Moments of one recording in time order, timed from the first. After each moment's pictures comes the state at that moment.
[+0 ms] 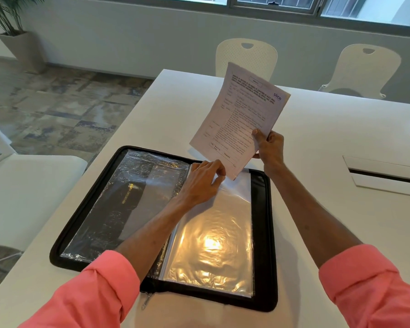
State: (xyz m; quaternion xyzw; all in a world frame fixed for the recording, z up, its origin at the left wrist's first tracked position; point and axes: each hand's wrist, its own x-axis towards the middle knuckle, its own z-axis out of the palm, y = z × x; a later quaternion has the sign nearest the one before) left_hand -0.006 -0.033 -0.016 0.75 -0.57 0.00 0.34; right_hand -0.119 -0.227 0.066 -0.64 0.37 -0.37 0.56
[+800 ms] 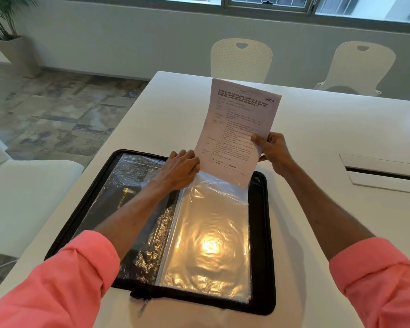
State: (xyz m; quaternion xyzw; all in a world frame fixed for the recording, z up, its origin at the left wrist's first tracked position) left_hand 0.073 -0.027 -0.004 0.78 -0.61 0.06 0.11; right_hand -0.144 -0.269 0.063 -0.71 0.32 -0.25 0.58
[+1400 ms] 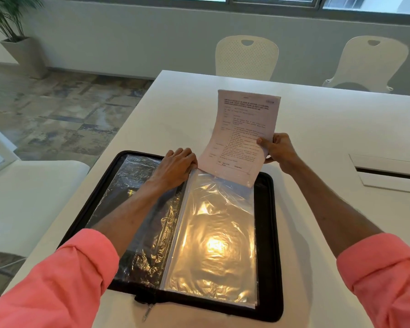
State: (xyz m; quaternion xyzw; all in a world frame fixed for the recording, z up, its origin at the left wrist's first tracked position) left_hand 0.102 -0.015 -0.009 0.77 -0.62 0.09 0.12; right_hand -0.138 -0.292 0.048 -0.72 0.33 -0.22 0.57
